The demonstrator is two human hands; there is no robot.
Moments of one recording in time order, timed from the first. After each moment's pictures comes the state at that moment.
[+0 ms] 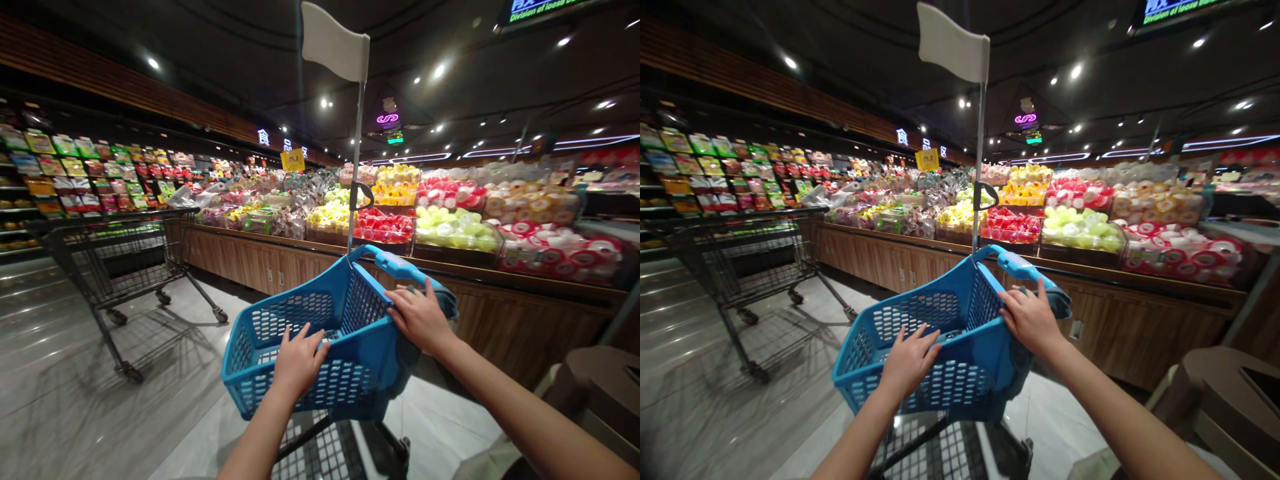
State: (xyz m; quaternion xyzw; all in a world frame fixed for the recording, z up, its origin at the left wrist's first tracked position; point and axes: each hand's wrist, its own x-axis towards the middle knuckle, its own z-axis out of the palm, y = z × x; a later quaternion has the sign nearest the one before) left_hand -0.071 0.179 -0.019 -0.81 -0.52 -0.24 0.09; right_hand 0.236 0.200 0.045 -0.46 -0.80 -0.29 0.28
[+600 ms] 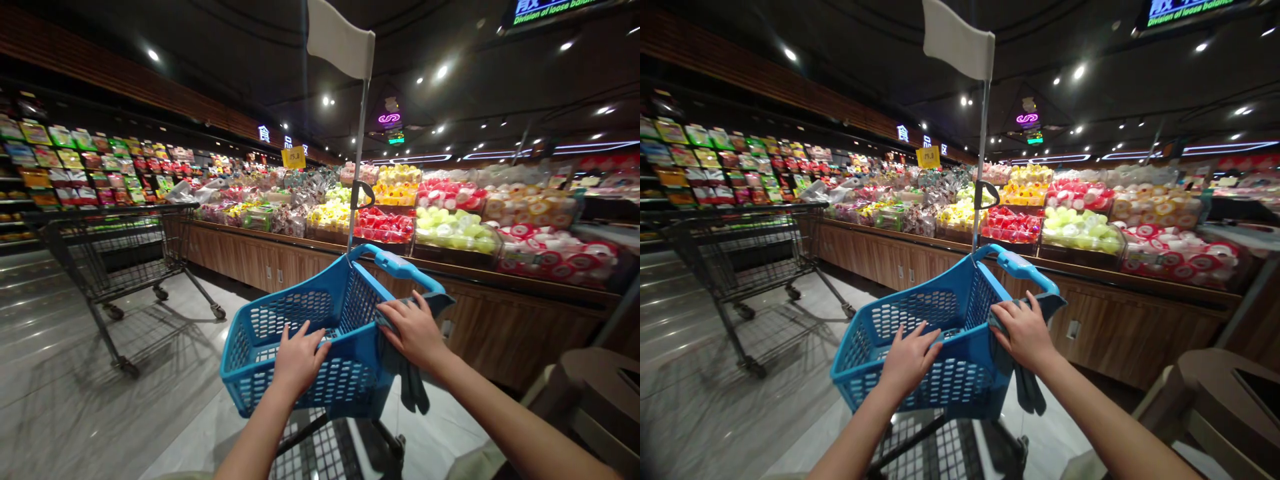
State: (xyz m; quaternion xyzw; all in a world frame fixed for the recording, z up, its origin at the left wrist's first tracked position) left_hand -0.070 0.177 -0.019 -0.81 -0.53 -0.25 0.08; right_hand 0.220 0.183 0.032 -0.45 -0.81 -0.27 0.27
